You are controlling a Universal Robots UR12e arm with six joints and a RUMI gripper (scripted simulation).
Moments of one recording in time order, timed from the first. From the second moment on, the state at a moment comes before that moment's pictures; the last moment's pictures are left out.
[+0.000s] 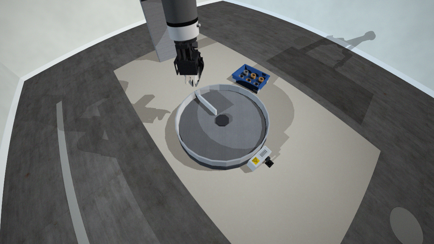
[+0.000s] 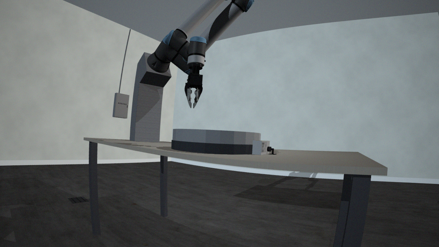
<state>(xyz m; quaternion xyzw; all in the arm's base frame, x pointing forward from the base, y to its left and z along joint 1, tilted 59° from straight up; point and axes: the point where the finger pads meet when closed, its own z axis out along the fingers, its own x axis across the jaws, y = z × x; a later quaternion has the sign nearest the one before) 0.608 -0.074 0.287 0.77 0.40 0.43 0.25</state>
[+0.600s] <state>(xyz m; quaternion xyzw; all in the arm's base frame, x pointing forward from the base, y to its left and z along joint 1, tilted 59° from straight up) 0.608 -0.074 0.287 0.77 0.40 0.43 0.25</state>
